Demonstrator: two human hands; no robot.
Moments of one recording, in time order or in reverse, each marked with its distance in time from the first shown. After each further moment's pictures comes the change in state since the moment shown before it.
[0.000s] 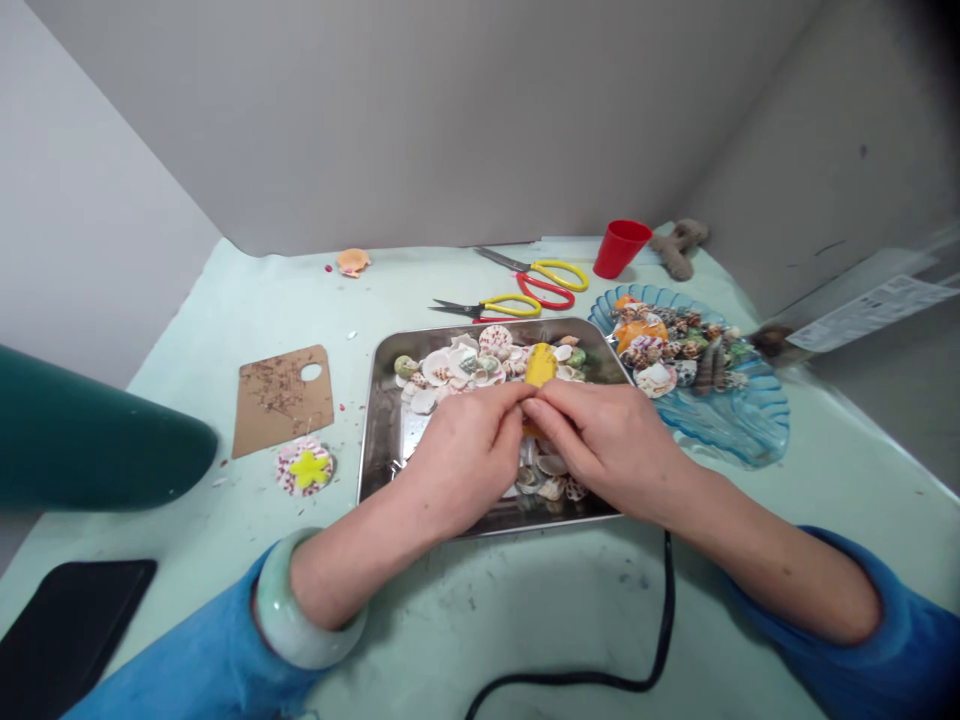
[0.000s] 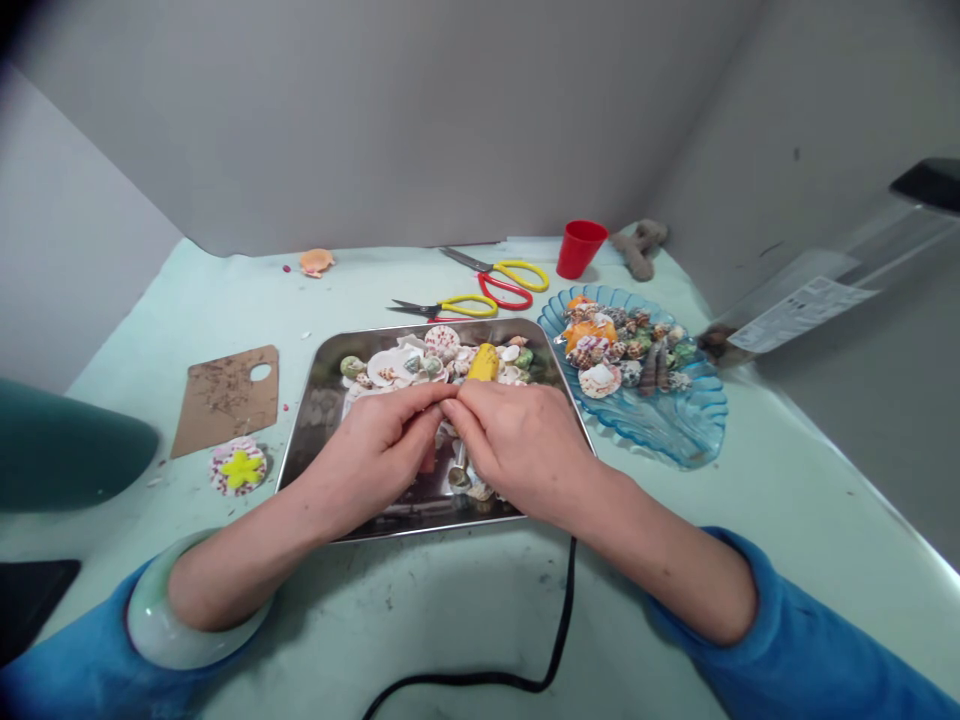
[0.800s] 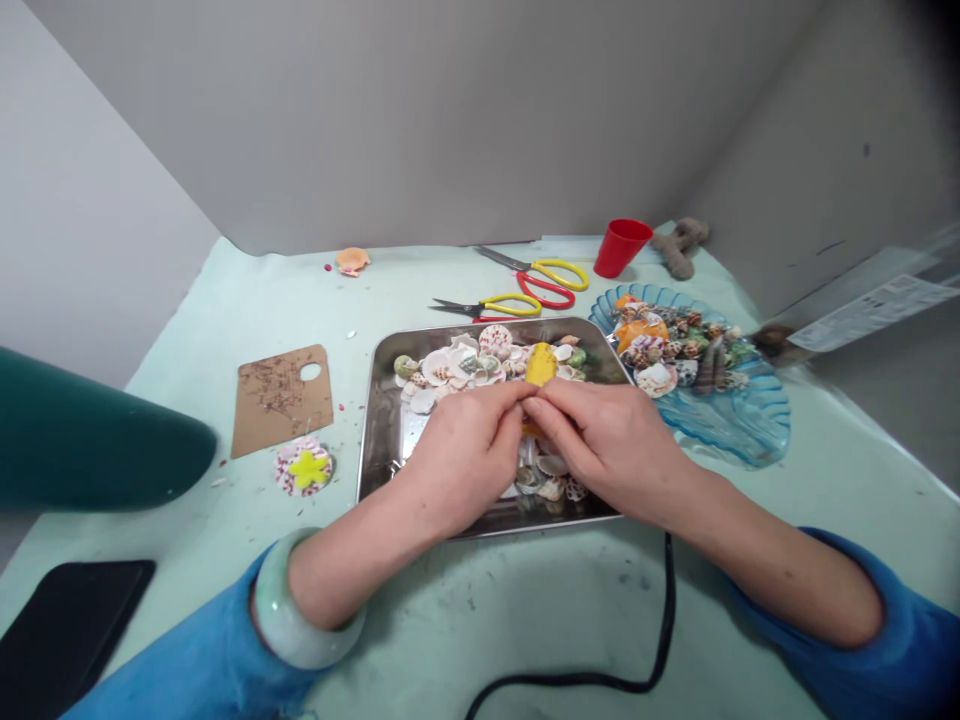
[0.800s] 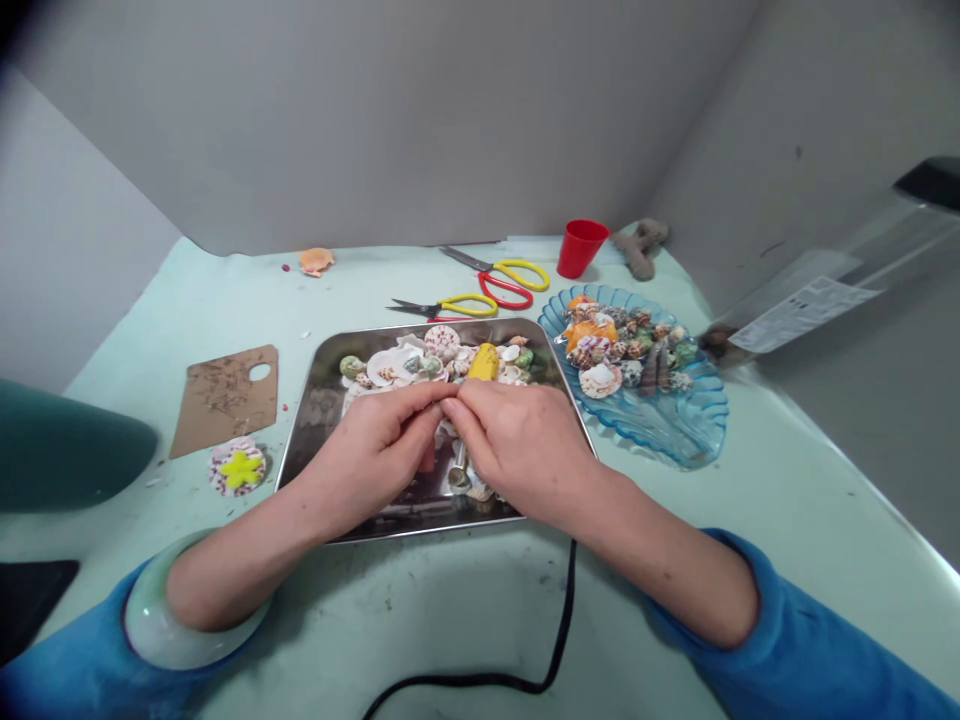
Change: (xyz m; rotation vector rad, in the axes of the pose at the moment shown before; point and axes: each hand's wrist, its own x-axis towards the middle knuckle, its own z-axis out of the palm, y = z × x) left_hand 0.000 0.001 -0.001 0.011 0.008 0.011; right_hand 0.001 0.000 0.001 -0.011 0.011 0.019
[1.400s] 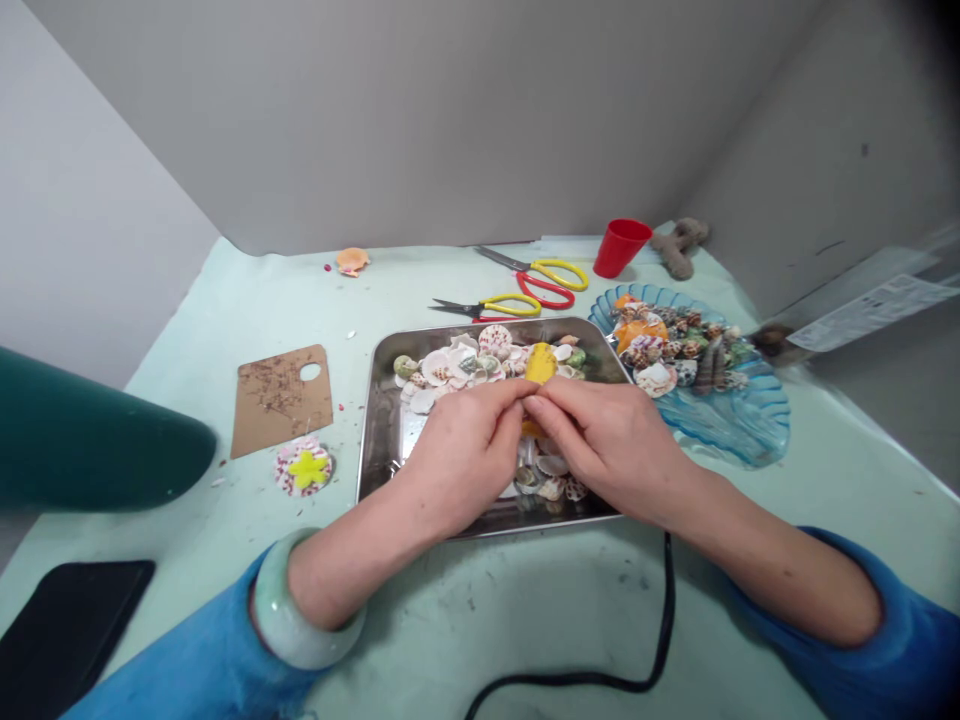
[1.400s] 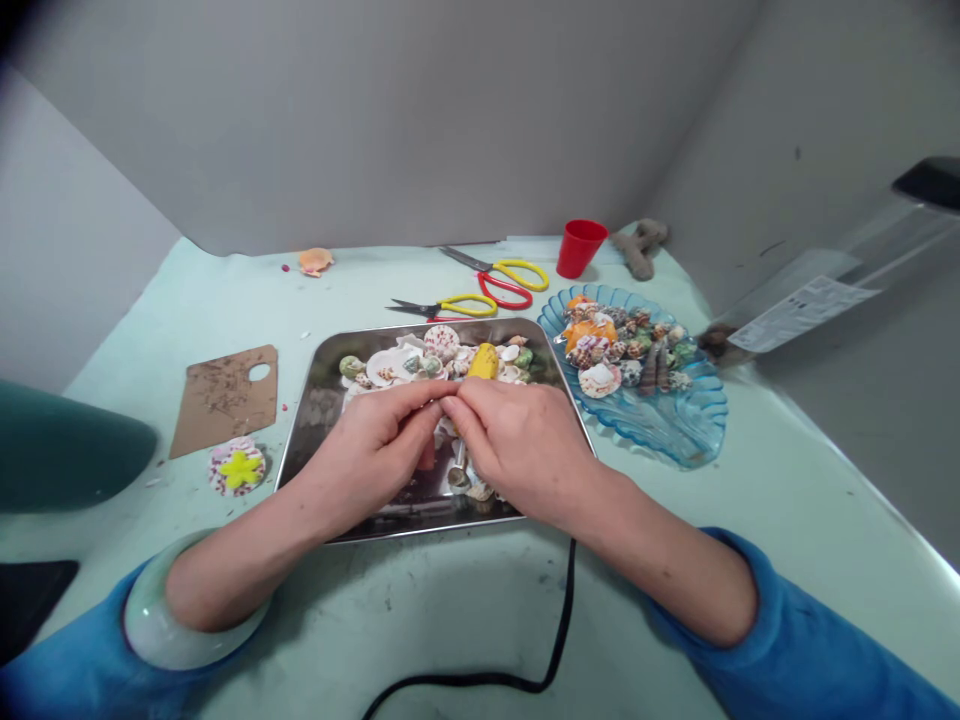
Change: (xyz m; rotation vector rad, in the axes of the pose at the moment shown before) left_hand -0.001 -0.001 0.001 -0.022 0.035 0.009; right_hand -0.001 -0.001 -0.001 0.005 0.022 -0.015
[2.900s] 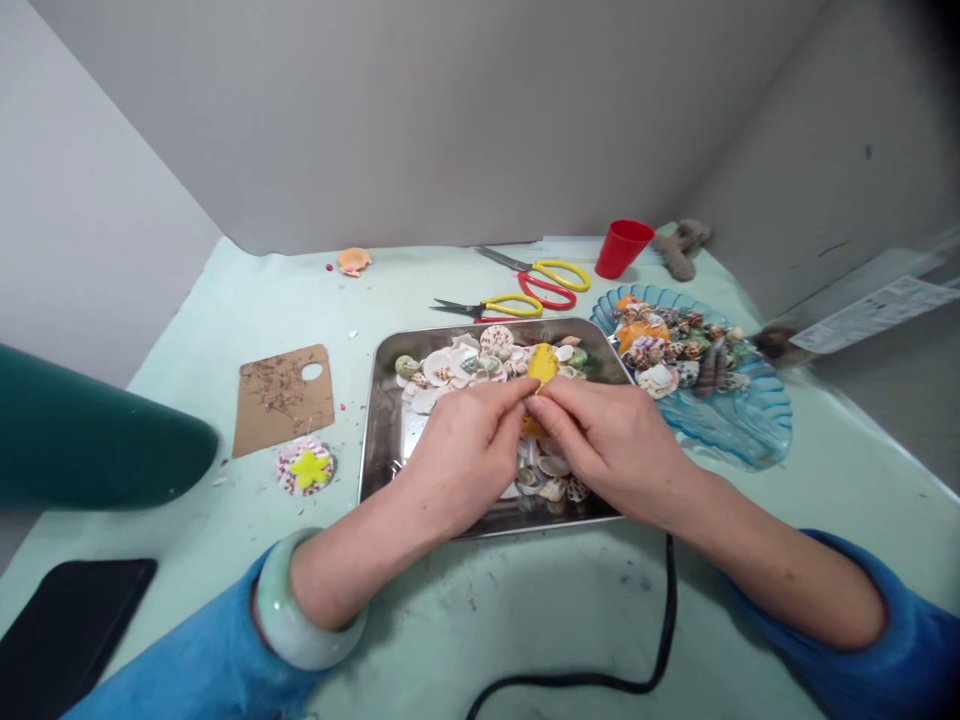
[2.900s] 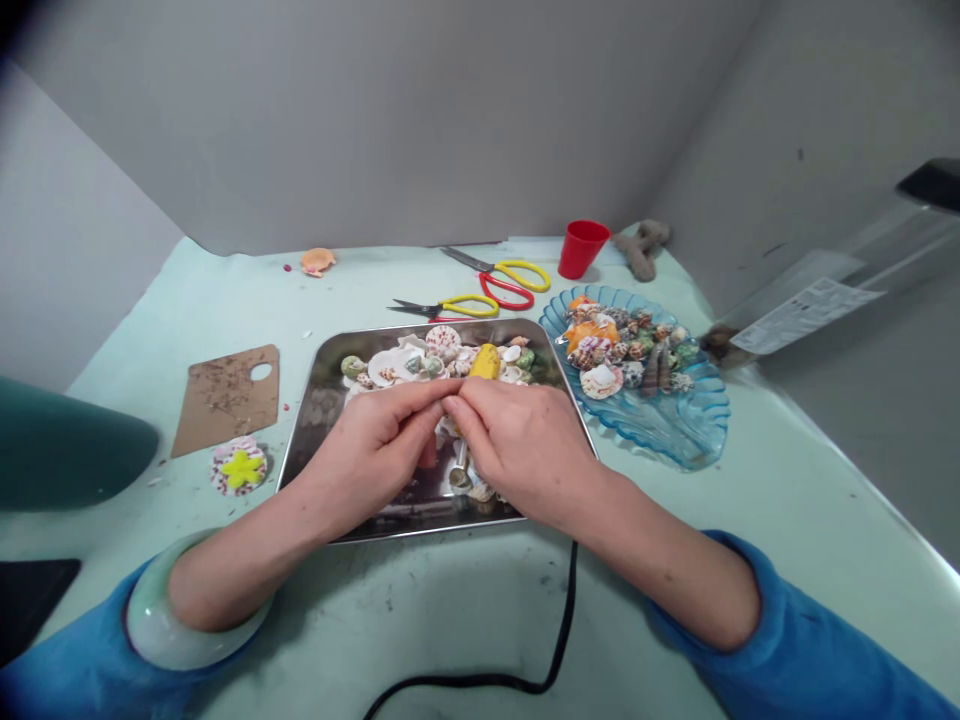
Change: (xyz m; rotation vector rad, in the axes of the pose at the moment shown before) left_hand -0.001 -0.001 0.000 -0.016 0.008 0.014; right_hand 0.000 0.000 0.001 0.009 0.001 0.020
